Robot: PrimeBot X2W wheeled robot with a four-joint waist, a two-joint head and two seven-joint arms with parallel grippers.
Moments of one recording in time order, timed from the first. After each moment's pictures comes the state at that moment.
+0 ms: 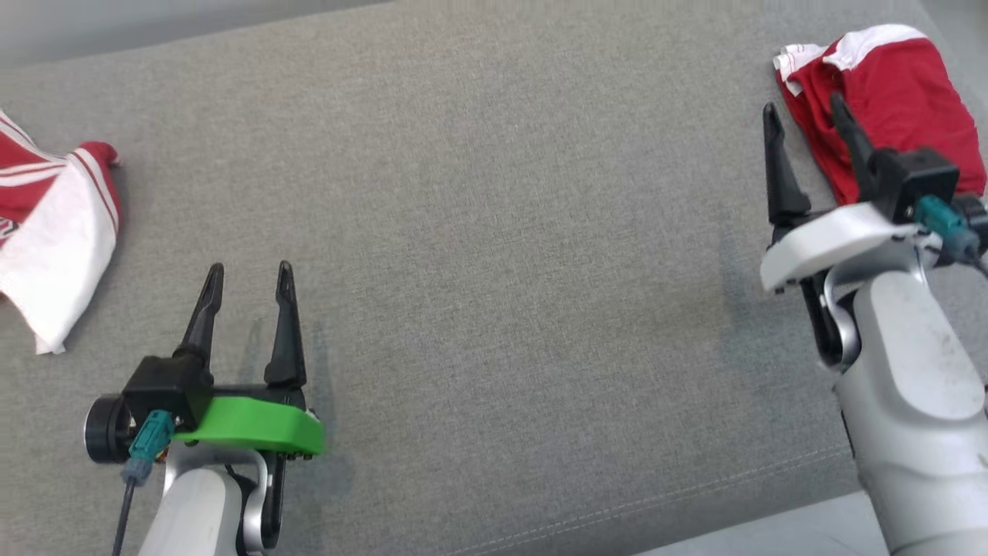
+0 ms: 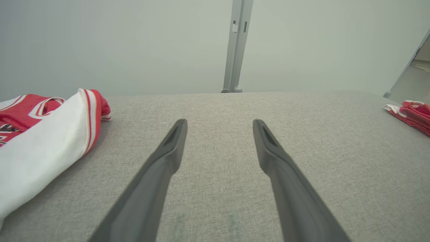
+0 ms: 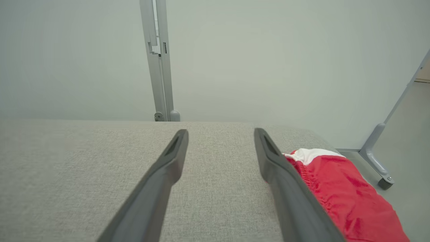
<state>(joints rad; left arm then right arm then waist) -0.22 0.17 -0.20 0.17 -0.32 0.05 -0.25 -0.63 -0.17 0.04 0.54 0.13 0.13 -0.26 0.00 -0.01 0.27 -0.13</state>
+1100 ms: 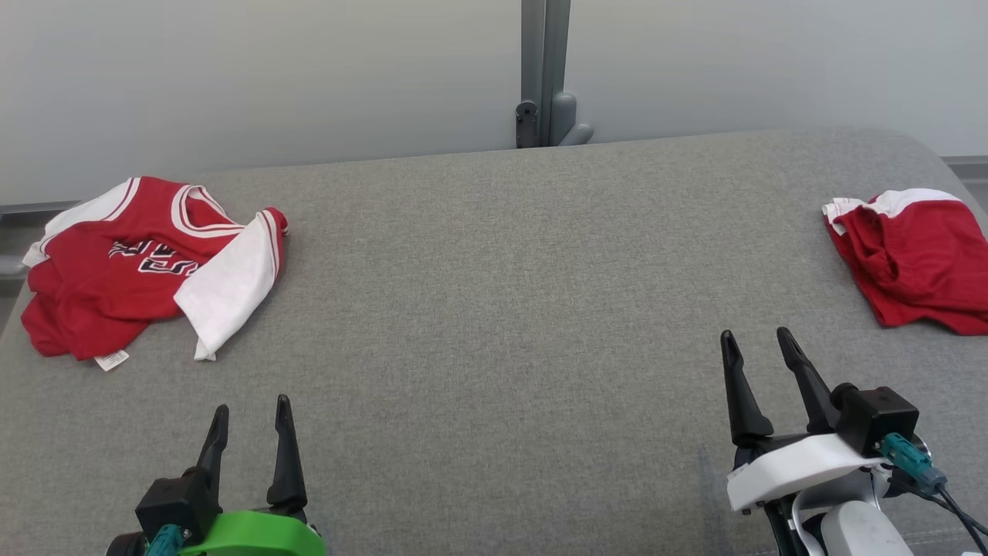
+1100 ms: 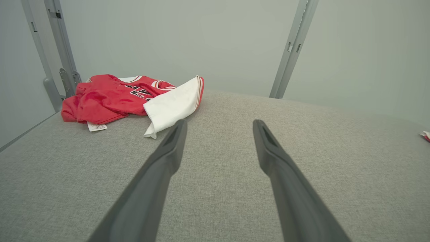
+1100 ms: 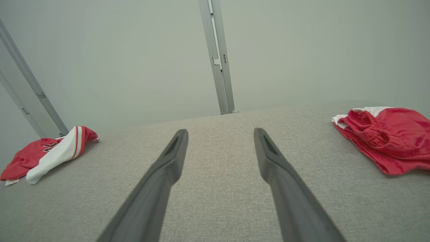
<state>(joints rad) 0.02 0.08 -0.09 0.22 -0.30 0.01 -0.26 -0.07 -0.05 0.05 0.21 0.23 0.13 -0.26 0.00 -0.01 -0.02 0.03</state>
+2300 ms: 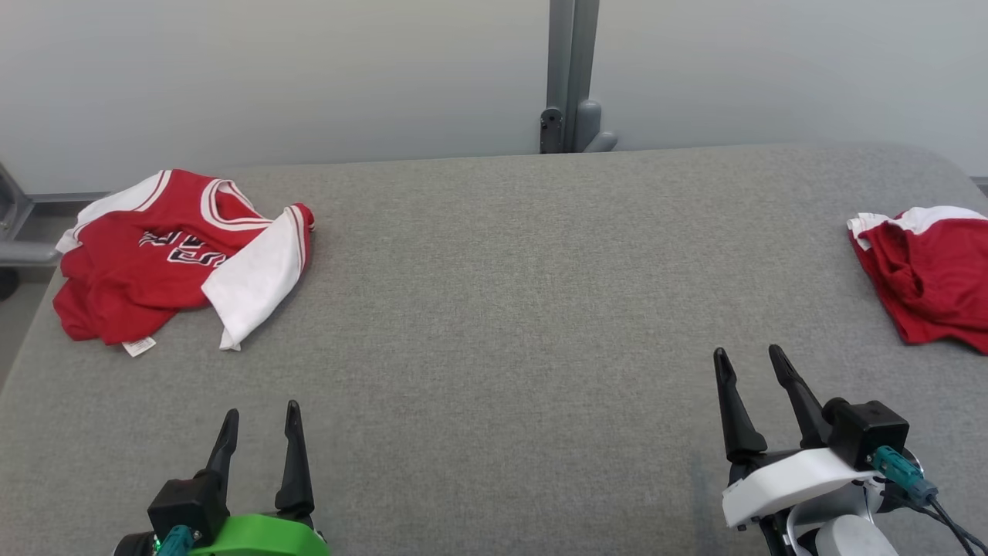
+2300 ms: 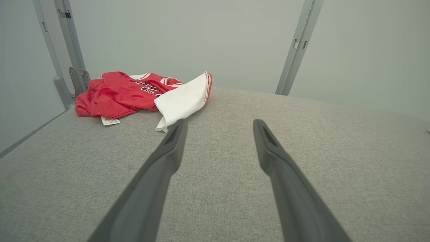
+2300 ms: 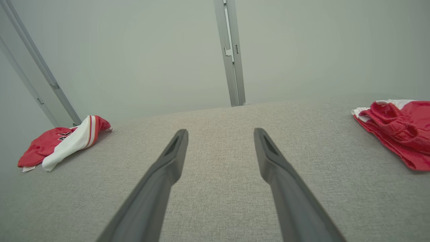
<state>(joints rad) 0.02 0.06 -0.07 0.25 -0.26 -0.02 -0.26 -0.05 -0.05 0.07 0.23 0.24 0.13 -0.26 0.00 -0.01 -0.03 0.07</state>
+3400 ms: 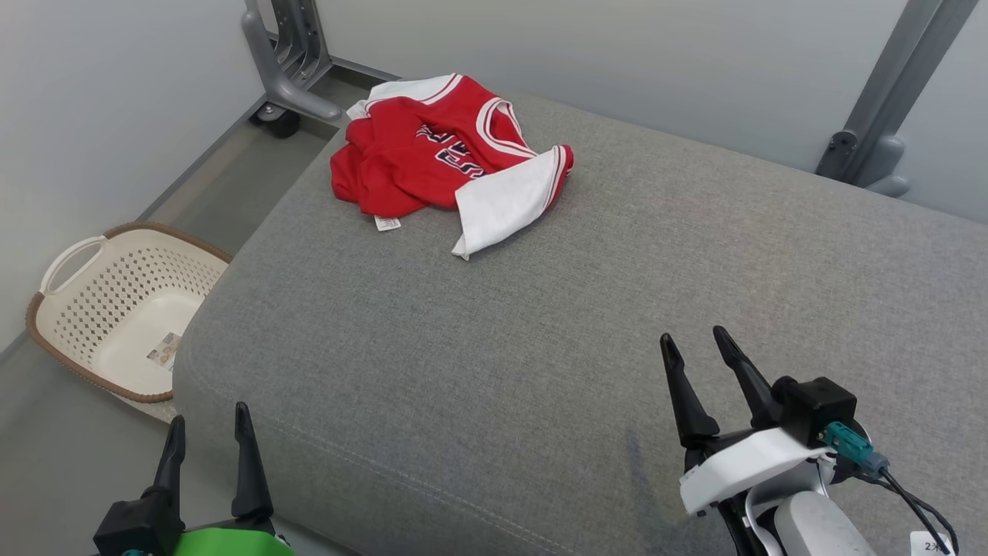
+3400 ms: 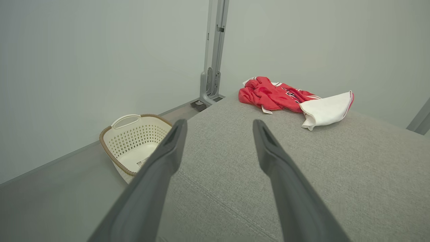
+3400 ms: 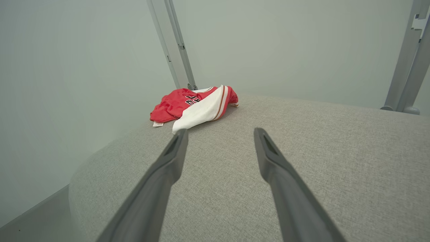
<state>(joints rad) 0.08 0.07 0.00 0.13 -0.26 0.02 -0.26 -0.13 -0.05 0.18 0.27 0.28 0.13 -0.26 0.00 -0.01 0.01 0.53</state>
